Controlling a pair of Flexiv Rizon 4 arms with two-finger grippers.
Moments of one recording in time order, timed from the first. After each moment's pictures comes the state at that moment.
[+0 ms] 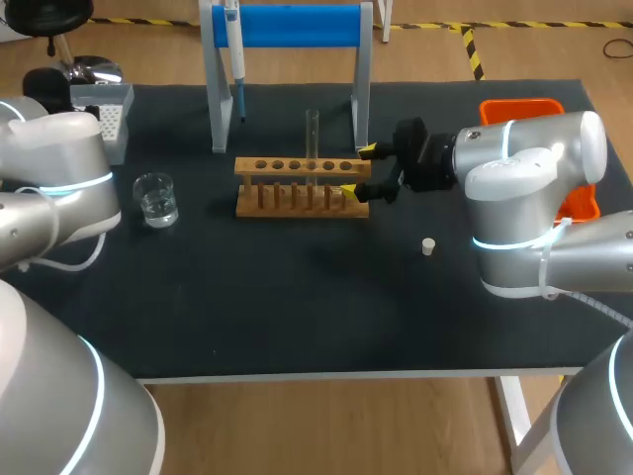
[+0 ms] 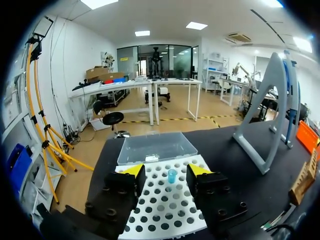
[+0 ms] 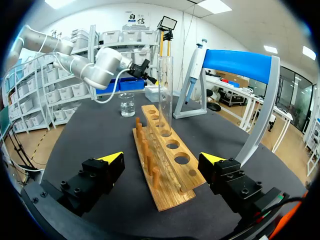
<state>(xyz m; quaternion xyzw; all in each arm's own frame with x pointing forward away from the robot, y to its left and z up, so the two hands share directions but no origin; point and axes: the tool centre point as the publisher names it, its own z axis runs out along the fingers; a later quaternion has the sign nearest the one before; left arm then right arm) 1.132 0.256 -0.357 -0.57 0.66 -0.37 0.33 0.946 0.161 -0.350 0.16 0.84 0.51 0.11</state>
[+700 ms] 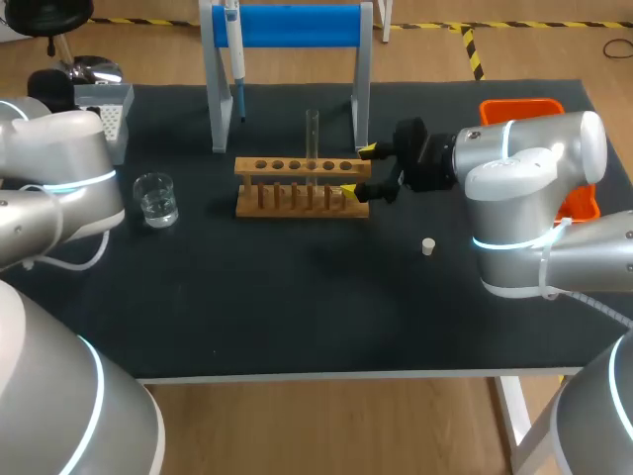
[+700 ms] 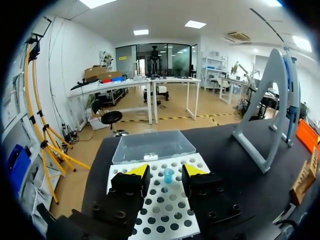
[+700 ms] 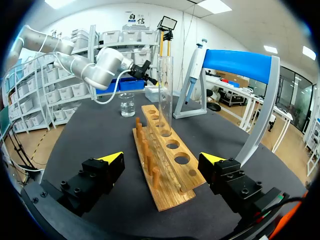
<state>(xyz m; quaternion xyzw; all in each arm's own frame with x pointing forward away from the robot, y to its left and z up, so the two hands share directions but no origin) 1.135 0.252 -0.364 -0.56 0.66 -0.37 0.32 0.946 0.161 -0.350 0.16 0.84 0.51 0.11</state>
